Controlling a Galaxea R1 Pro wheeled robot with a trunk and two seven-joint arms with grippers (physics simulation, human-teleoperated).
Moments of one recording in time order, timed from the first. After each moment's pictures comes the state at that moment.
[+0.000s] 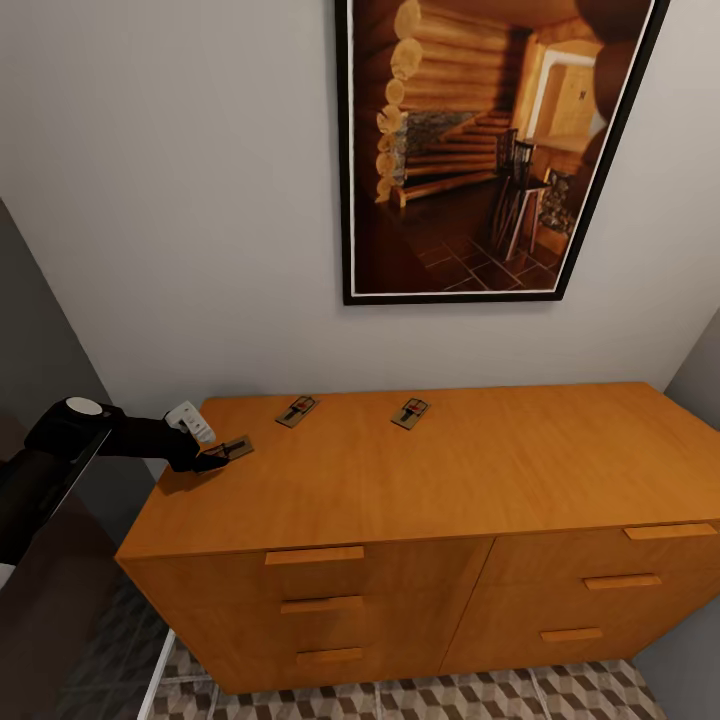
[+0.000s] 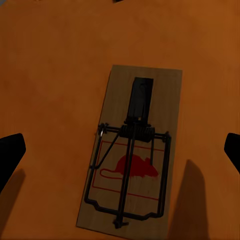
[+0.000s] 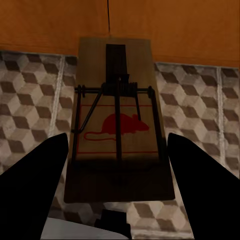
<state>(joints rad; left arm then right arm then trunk) -0.83 0.53 -0.25 -1.34 -0.20 0.74 -1.06 -0.18 -0.08 0.02 -0.01 0.07 -0.67 0.09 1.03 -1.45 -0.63</state>
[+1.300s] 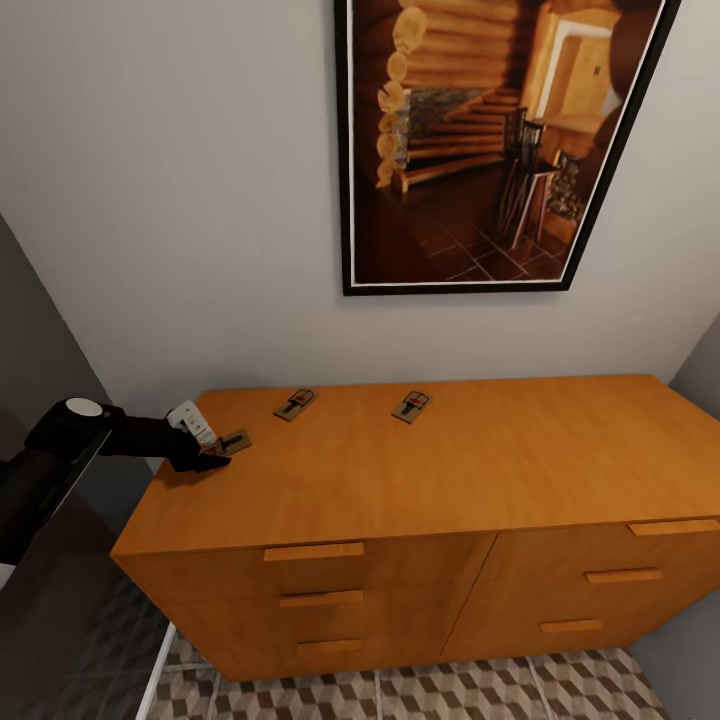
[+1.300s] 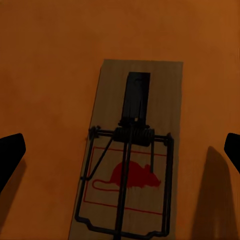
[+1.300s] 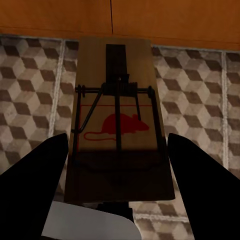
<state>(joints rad) -0.83 0.53 -0.25 -1.34 -0.20 0.69 -1.07 -0.18 -0.07 0.02 -0.01 0.07 -0.66 0.09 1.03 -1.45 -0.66</state>
